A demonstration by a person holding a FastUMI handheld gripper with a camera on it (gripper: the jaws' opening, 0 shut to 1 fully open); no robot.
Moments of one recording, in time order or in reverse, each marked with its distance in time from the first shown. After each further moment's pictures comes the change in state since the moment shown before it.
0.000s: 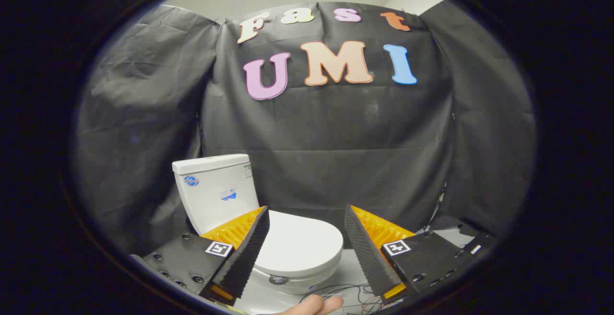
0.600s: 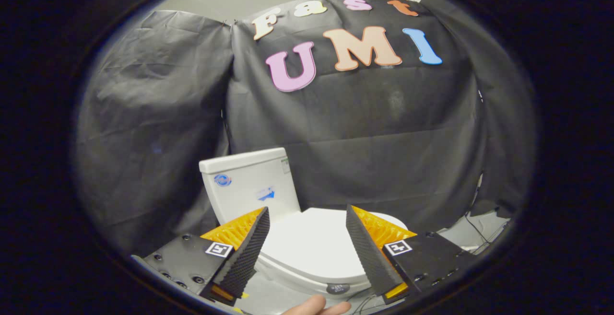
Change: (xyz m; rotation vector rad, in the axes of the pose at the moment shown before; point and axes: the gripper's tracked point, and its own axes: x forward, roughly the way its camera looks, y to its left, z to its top) arm 0.032 0.092 -0.053 0.084 0.008 0.103
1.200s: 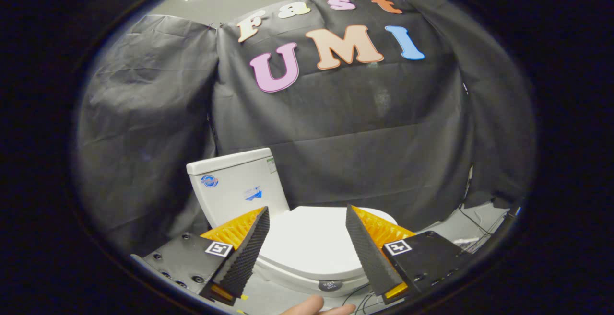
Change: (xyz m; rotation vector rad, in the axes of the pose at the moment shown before) arm -0.003 -0.027 -0.013 0.105 -0.026 -0.065
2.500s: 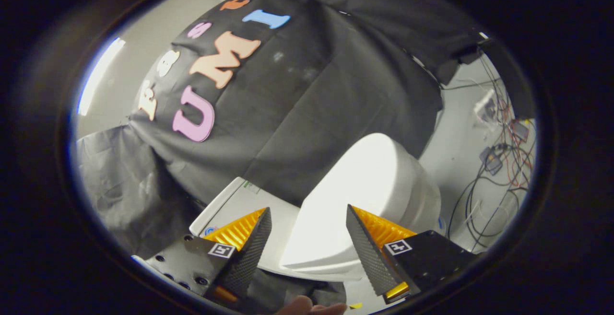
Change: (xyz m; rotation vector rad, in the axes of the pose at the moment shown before) arm 0.018 -0.025 -0.114 0.798 -0.004 -0.159
